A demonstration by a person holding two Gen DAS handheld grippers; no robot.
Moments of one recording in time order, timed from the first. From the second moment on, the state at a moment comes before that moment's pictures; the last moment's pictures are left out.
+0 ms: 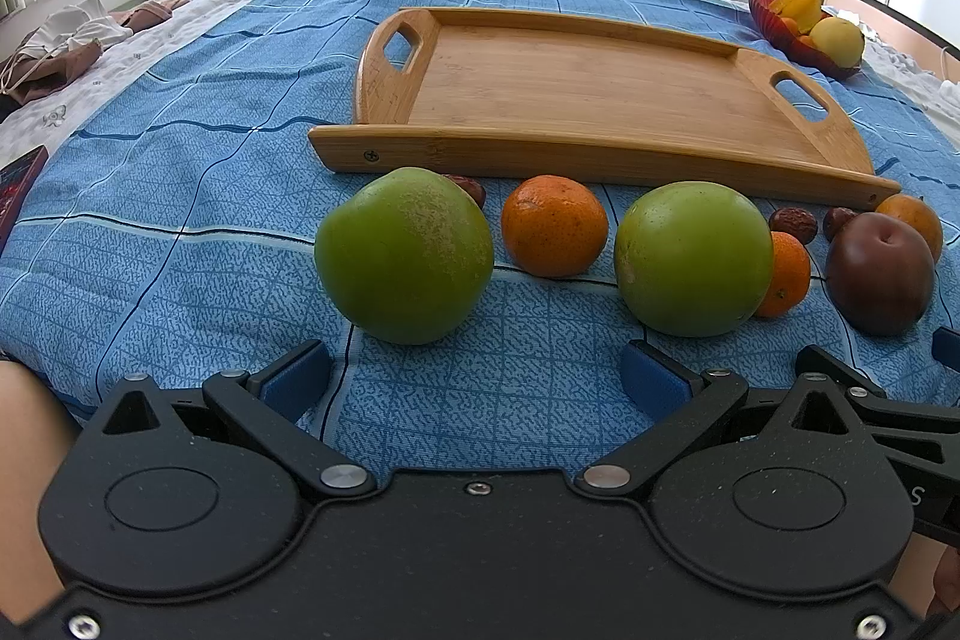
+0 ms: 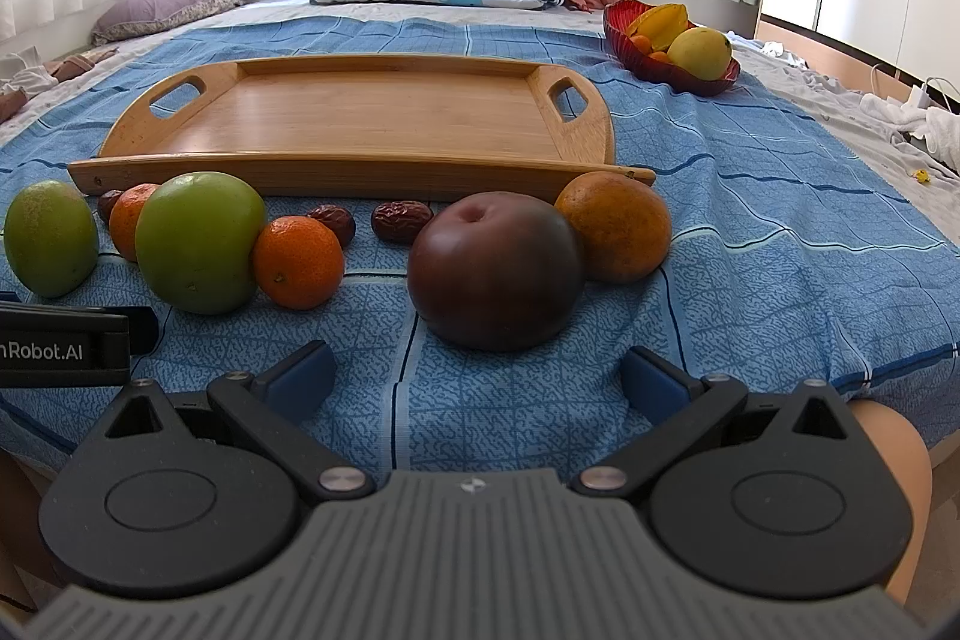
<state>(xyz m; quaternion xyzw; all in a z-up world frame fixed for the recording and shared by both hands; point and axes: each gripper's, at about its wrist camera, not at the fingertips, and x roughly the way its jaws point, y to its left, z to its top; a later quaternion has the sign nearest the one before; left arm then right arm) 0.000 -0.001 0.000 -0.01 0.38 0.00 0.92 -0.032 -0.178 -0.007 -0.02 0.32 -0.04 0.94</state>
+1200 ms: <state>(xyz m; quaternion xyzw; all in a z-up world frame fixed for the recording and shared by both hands) -0.004 -0.001 0.005 0.00 0.37 0.00 0.93 -0.027 -0.178 -0.008 -0.02 0.34 -0.04 0.94</state>
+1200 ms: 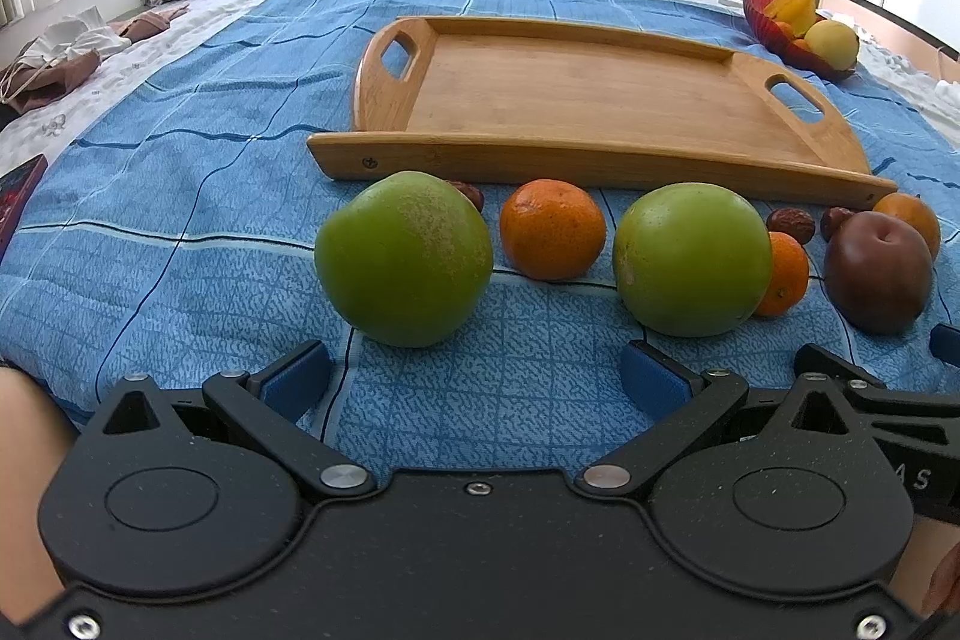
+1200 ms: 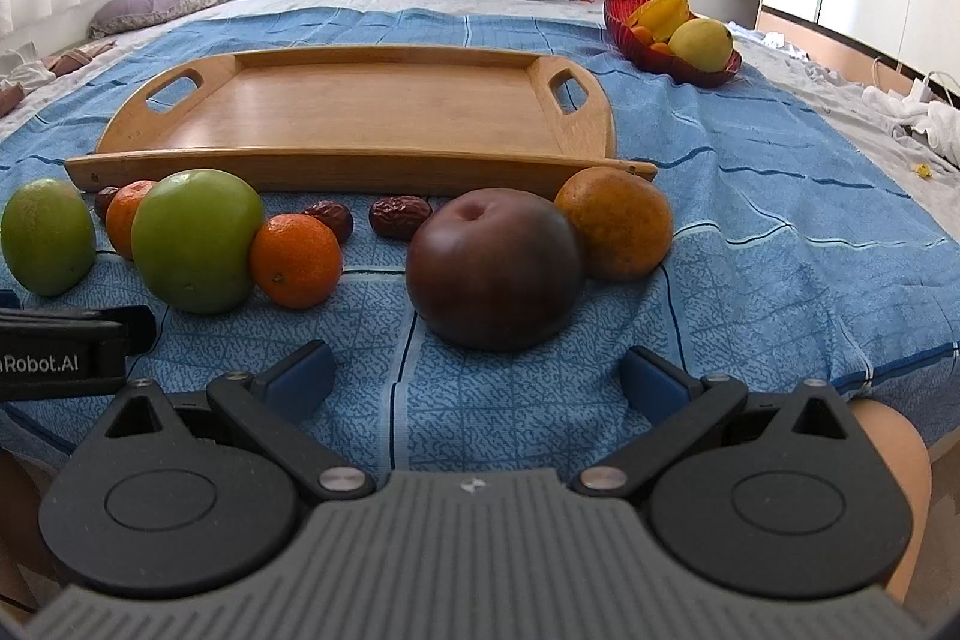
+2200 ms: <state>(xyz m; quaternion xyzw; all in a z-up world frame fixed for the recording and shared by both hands) 0.000 0.027 0.020 -0.03 0.30 0.01 0.95 -0.028 -0.197 0.015 0.02 0.26 -0.03 0.96</state>
